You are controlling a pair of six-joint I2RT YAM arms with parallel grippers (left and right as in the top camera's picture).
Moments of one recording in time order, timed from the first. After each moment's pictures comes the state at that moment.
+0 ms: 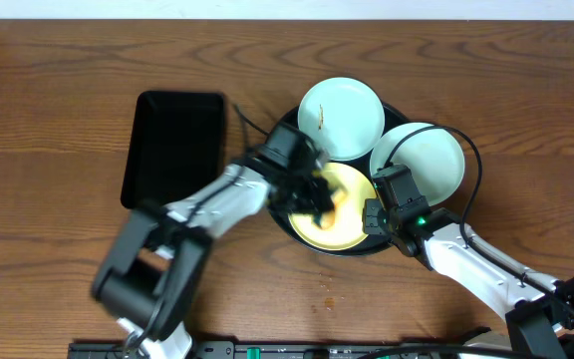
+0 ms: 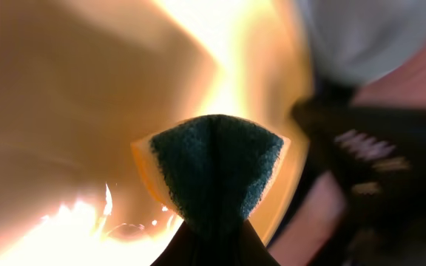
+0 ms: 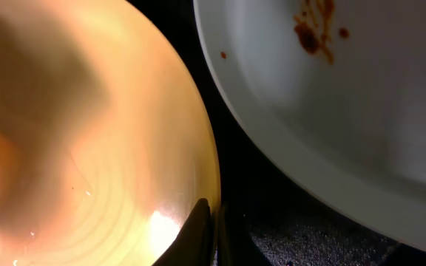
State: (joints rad) left arm -0.50 1.80 1.06 -0.40 0.65 -0.44; right arm 0.47 1.48 0.62 -0.23 0.06 0.52
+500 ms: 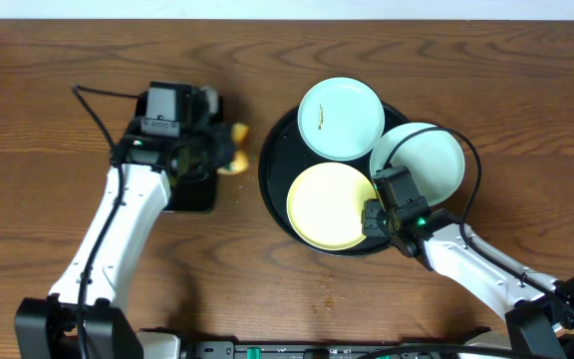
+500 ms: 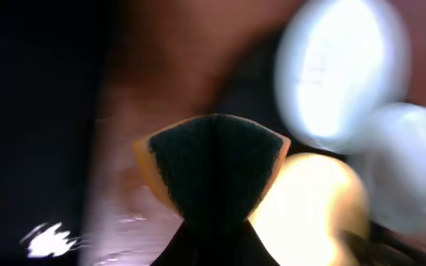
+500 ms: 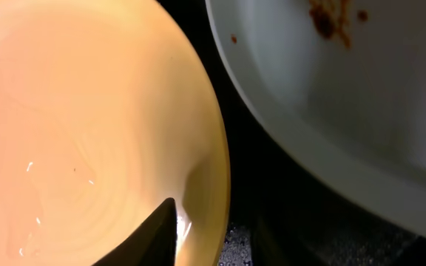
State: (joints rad) left arm -0.10 1.50 1.12 -0.68 0.27 -0.39; right arm 0.47 1.48 0.62 -0.24 0.03 0.52
